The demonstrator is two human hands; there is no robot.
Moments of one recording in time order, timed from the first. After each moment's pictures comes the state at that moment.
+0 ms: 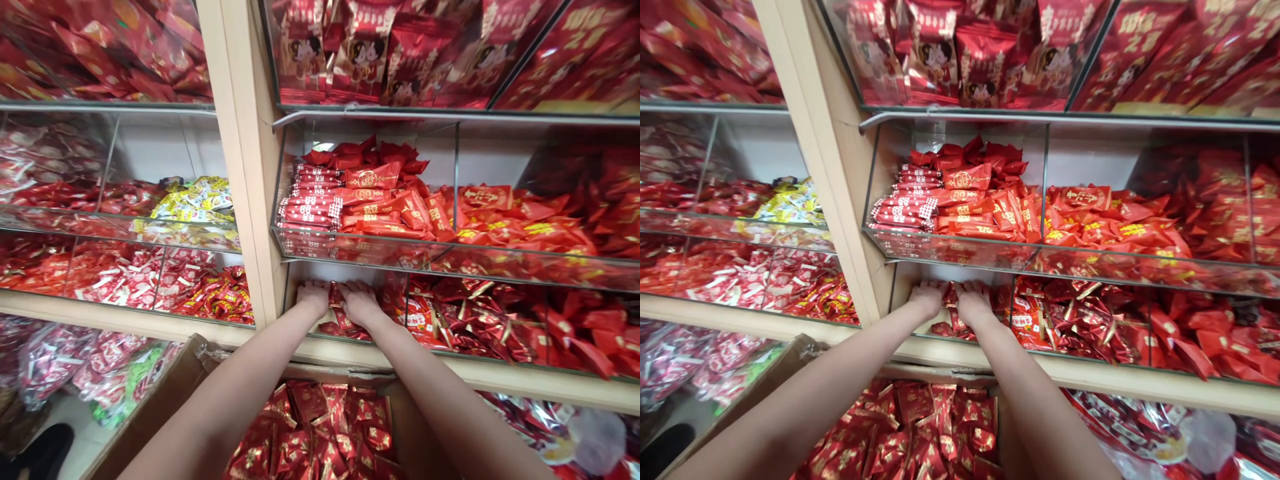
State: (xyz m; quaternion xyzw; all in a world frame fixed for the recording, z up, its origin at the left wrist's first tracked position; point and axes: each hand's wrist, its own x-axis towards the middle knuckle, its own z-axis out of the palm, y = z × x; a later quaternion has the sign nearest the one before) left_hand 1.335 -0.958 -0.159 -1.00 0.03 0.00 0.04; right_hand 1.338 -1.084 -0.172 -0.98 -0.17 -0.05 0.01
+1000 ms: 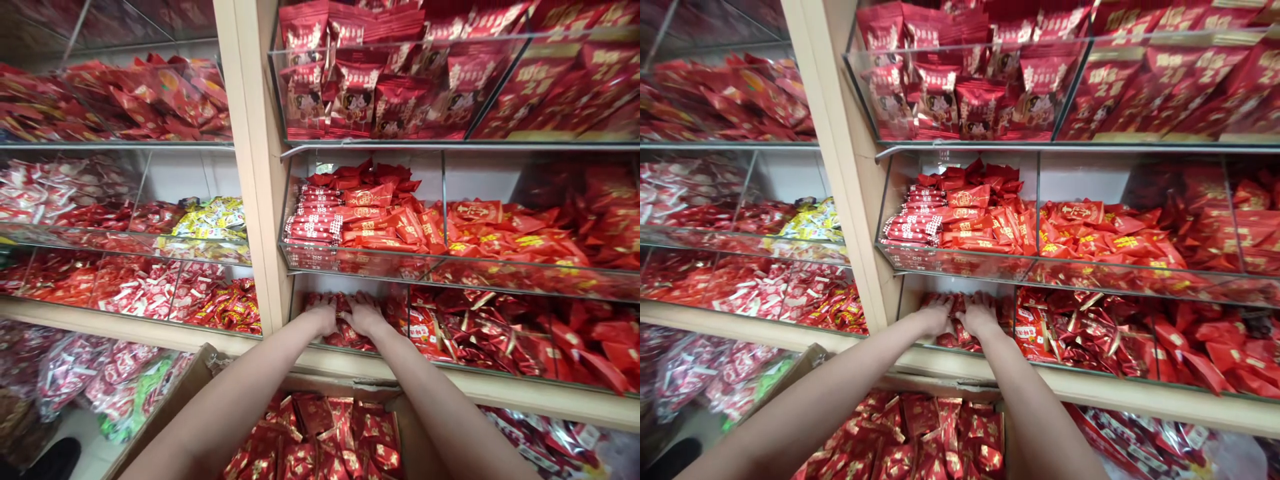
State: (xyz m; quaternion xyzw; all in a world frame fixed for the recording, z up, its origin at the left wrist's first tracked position) left_hand 1.317 -0.959 -0.148 -0.99 0.09 0.09 -0.07; right_hand 1.343 -1.083 -0.177 -0.99 -0.12 -0.05 0.08
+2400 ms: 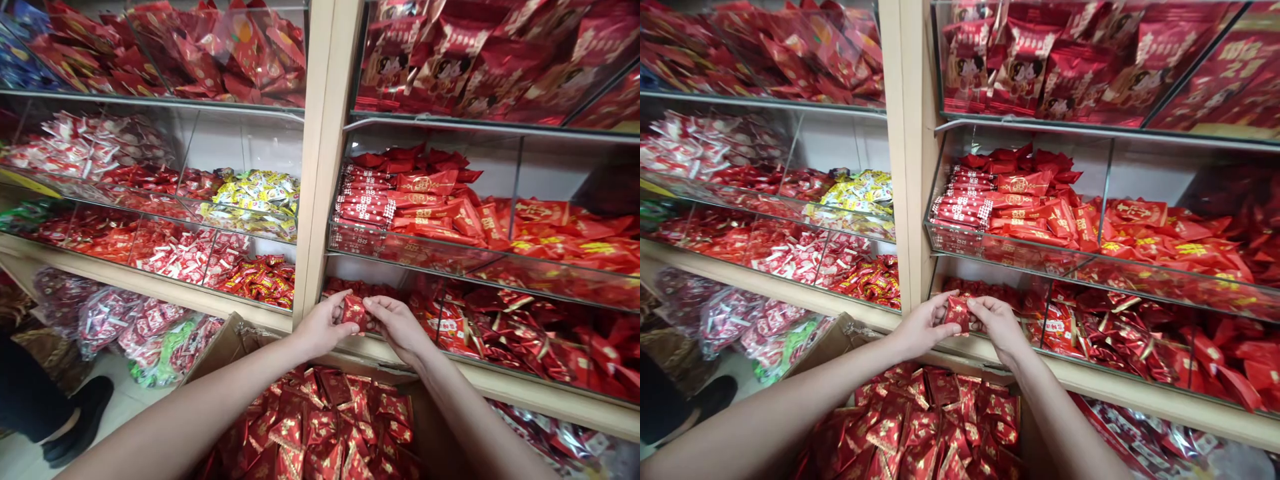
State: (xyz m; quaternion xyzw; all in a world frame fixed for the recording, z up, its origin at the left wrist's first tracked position) left_hand 1.215 -0.914 -0.151 -0.72 0.18 0.01 -0.67; right_hand 1.248 -1.067 -0.144 -0.65 -0.15 0.10 0.73
